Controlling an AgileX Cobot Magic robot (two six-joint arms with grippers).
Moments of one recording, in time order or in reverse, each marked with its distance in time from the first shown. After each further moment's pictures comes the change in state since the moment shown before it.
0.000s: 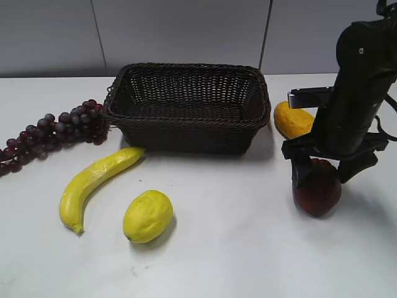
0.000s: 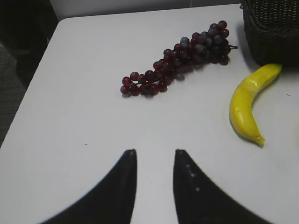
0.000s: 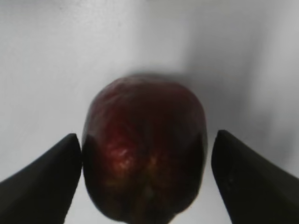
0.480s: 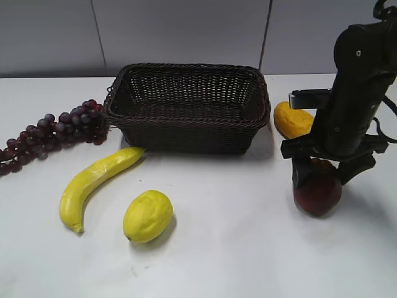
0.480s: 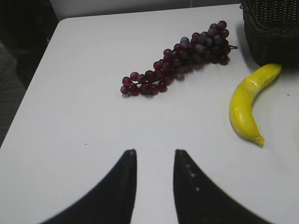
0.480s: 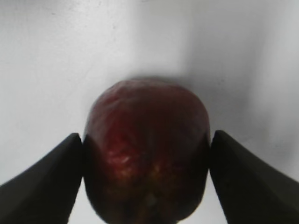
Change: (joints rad) left arm 0.000 0.000 0.000 0.000 0.000 0.000; right arm 0.000 0.007 -0.001 0.000 0.007 0.048
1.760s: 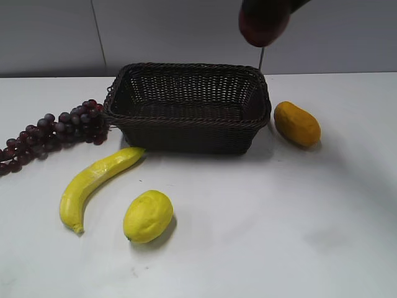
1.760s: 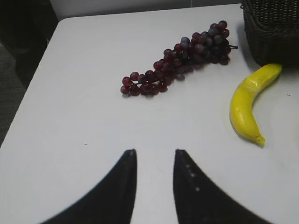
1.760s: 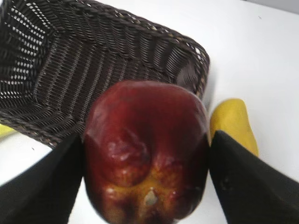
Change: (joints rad) left arm 0.000 0.000 0.000 0.000 0.000 0.000; right arm 0.053 0.151 -1.011 0.120 0.351 -0.246
